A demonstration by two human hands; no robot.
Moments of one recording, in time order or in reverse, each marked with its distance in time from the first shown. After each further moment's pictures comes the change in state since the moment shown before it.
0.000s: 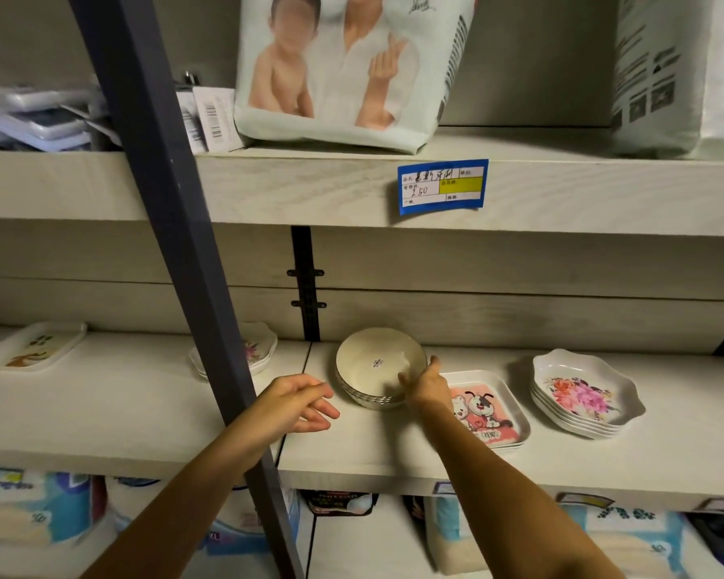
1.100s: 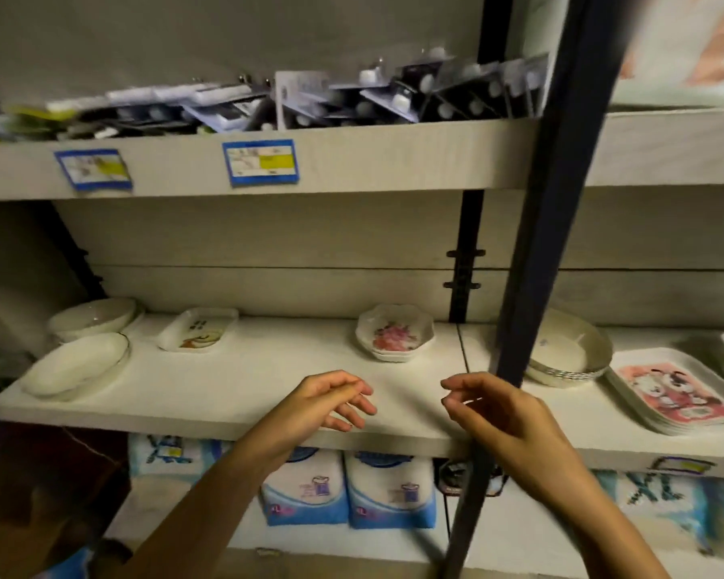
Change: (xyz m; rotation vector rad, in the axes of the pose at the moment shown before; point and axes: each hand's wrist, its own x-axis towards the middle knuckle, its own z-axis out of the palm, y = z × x) left_hand -0.088 -0.053 -0.256 0.143 -0.120 0.179; right_hand -0.263 -0.149 0.094 0.244 -0.237 -0.545
